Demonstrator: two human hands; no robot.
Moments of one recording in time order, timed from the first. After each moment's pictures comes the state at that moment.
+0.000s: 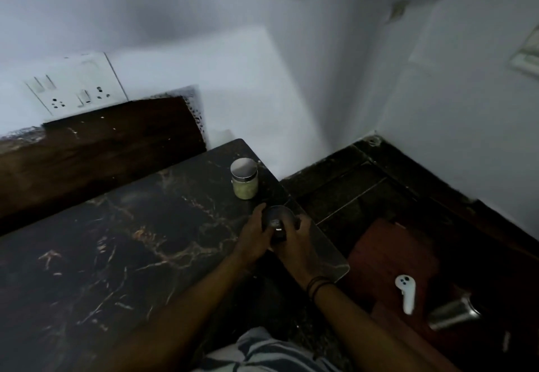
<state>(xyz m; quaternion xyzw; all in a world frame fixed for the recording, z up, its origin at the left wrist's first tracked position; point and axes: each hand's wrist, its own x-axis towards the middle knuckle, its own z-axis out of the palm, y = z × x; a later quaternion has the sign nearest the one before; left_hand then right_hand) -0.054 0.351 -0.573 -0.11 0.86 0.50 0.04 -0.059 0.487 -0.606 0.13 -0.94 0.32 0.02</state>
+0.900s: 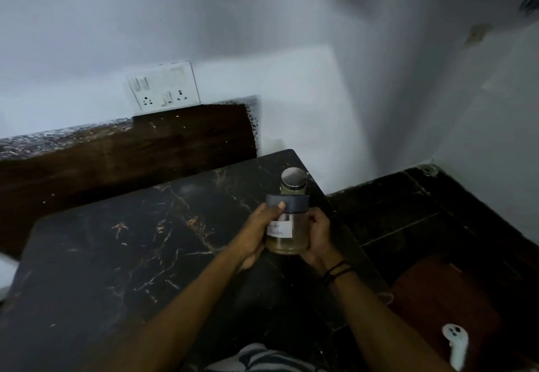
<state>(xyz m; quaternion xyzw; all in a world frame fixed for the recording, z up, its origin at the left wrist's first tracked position) 0.007 0.291 -0.472 -0.18 0.55 0.82 0.04 -0.069 0.408 -0.521 -0.08 -0.41 0.84 -0.35</state>
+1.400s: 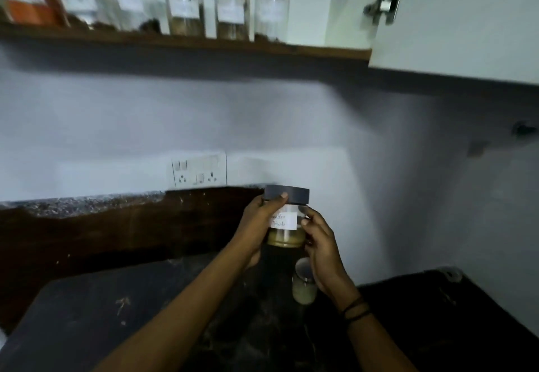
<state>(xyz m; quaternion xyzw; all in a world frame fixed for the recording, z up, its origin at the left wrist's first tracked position) -0.040 0.234 -0.322 -0.13 0.59 0.77 -0.17 -0.101 0.358 -0.367 0.20 -0.58 0.78 -0.15</state>
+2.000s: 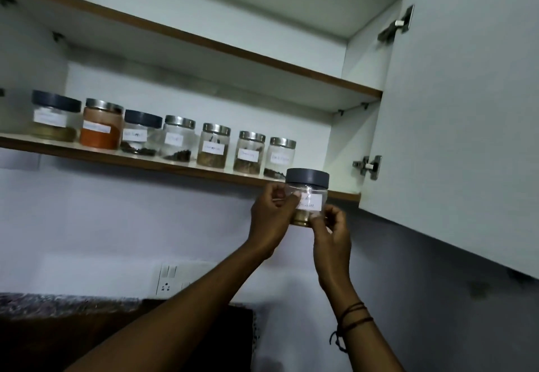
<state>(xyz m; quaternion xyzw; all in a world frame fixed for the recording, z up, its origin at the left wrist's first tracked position) -0.108 0.210 -0.105 -0.03 0.65 0.59 -0.48 -0.170 0.312 -0.137 0.30 -0.60 0.71 0.21</state>
